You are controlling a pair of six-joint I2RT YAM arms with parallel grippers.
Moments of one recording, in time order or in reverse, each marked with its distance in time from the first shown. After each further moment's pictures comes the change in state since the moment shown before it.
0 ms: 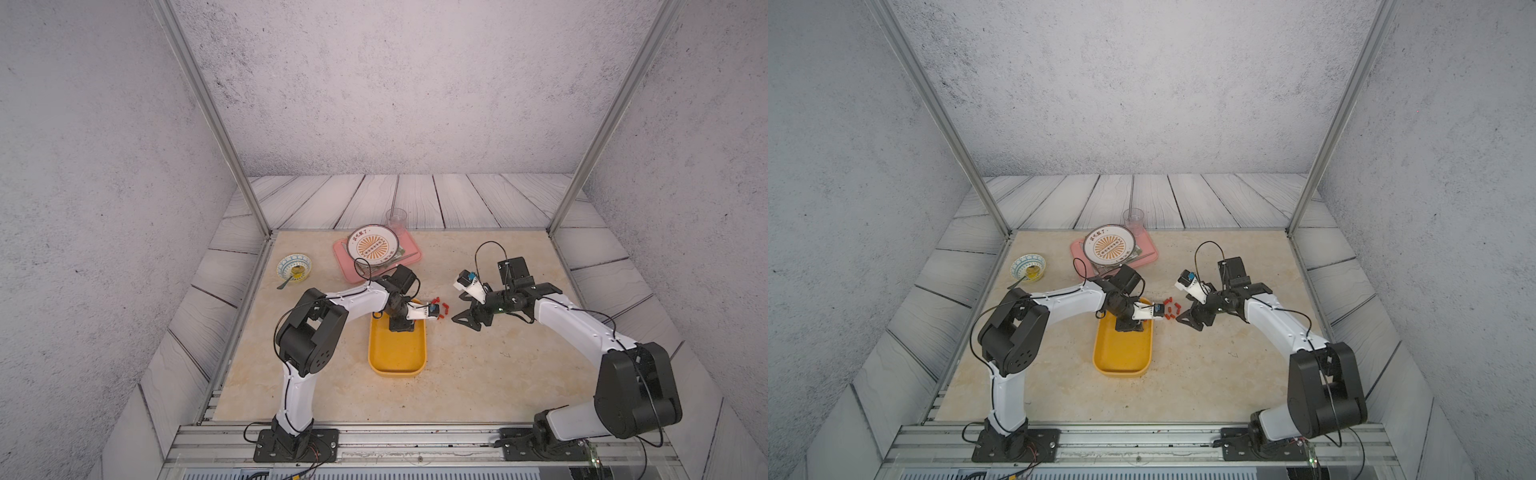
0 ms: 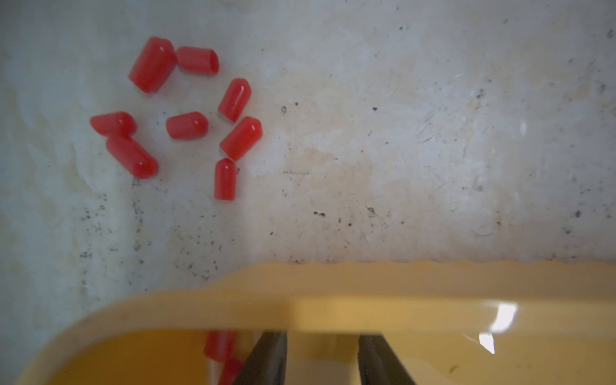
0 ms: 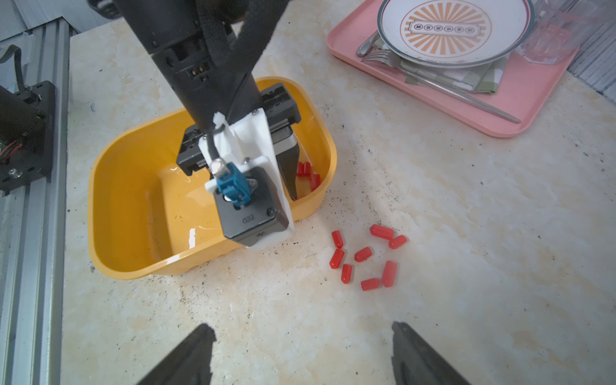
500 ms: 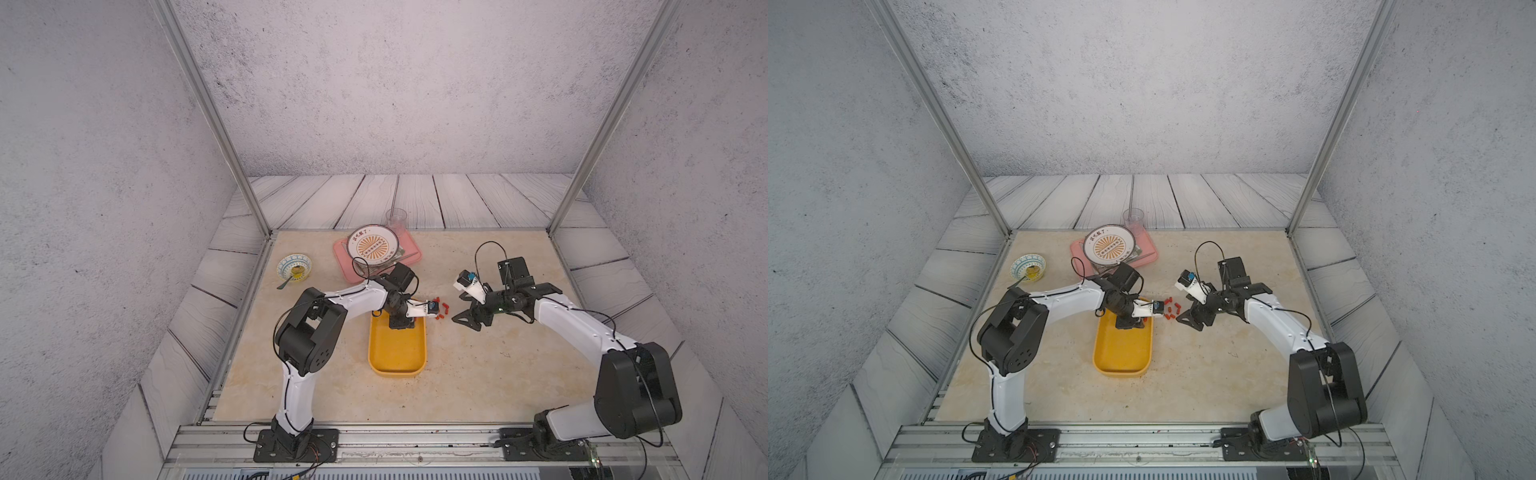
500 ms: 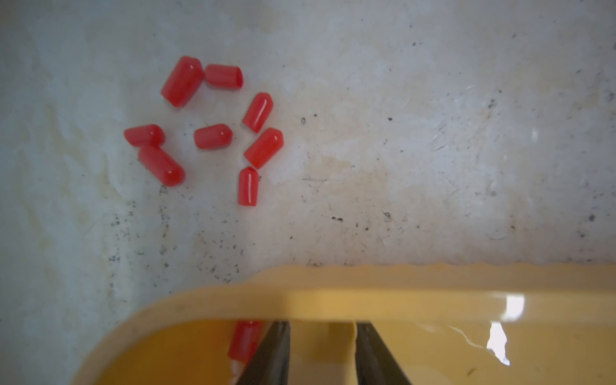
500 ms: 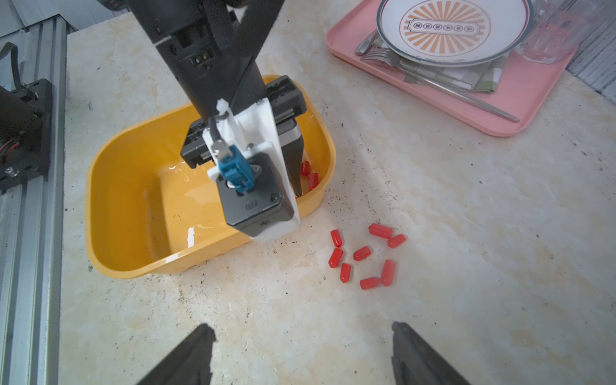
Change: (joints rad) left arm 0.018 0.000 0.005 0.029 0.023 0.011; right arm 0.000 0.000 0.000 0.000 0.006 -0.002
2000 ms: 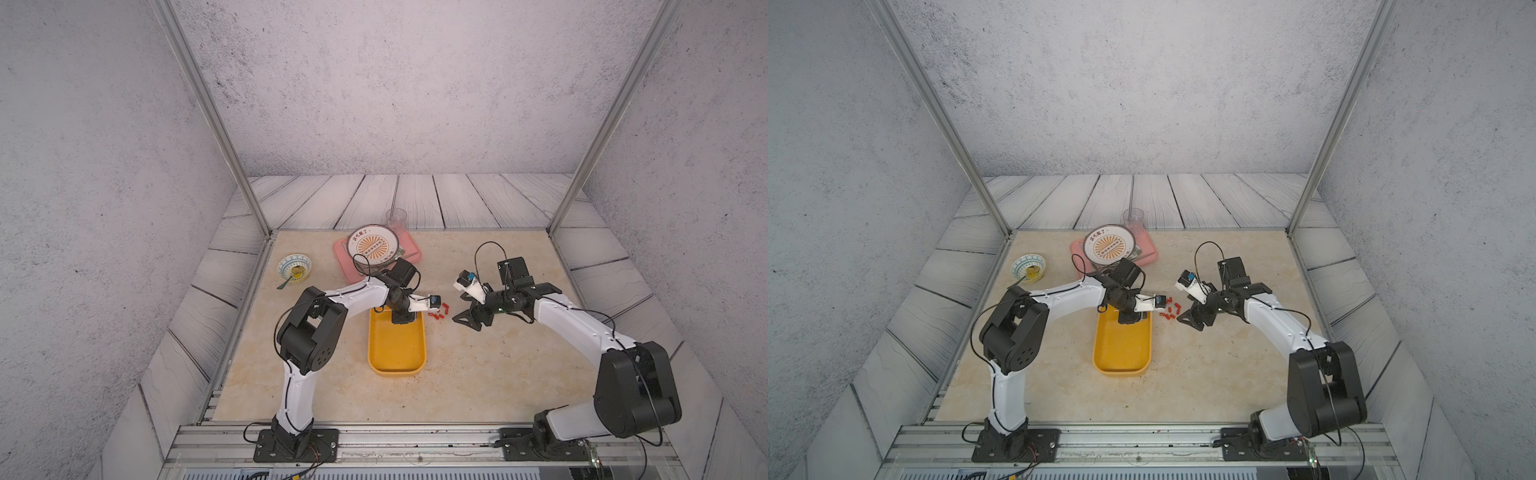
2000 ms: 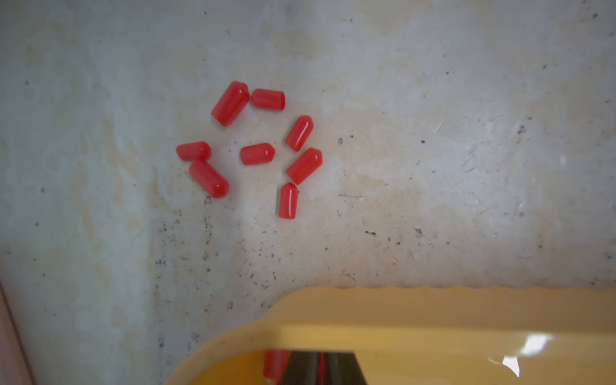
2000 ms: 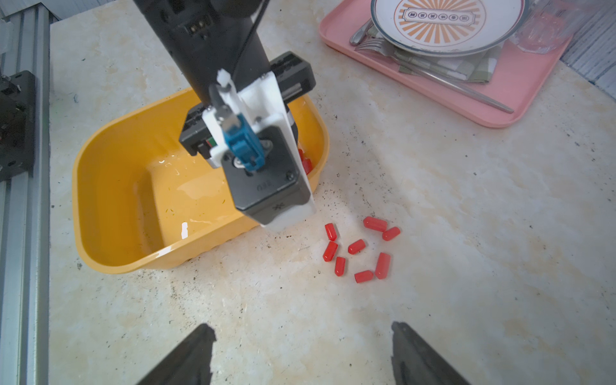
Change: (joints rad) left arm 0.000 0.000 0.047 -0.004 -0.010 -0.026; right arm 0.001 0.003 0.000 -0.002 0.028 0.000
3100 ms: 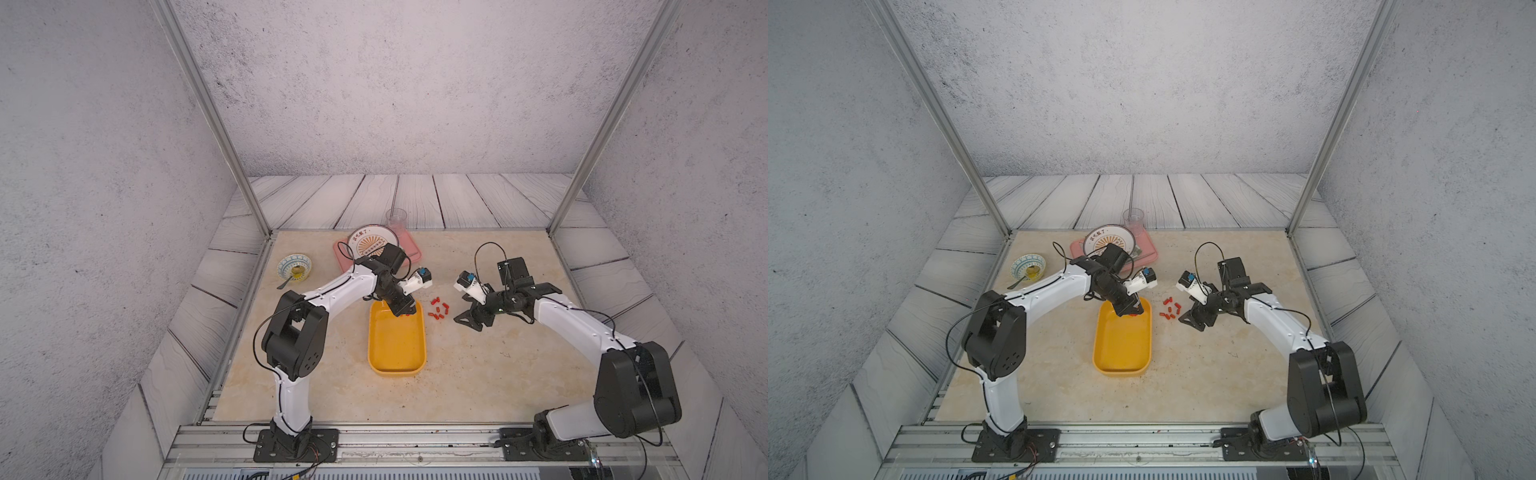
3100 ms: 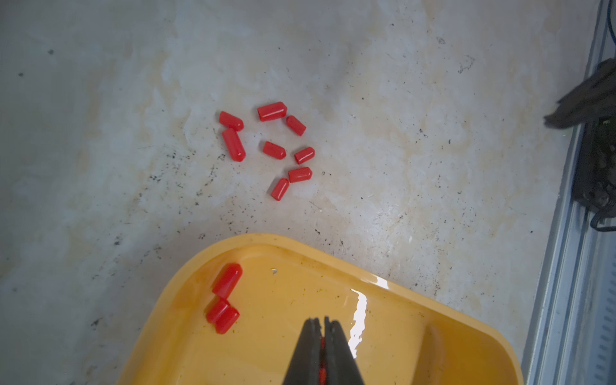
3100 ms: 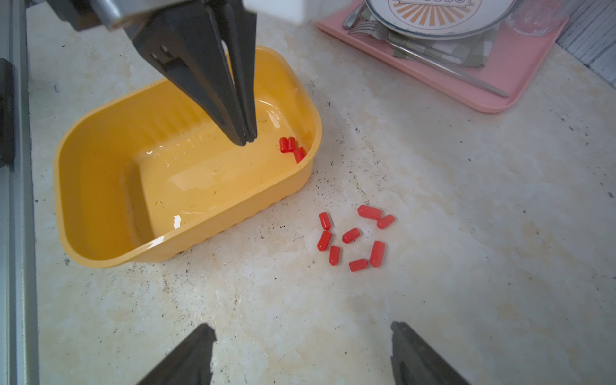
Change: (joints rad) left arm 0.062 -0.082 0.108 -0.240 0.190 -0.542; right arm 0.000 0.000 0.000 -0.015 0.042 0.000
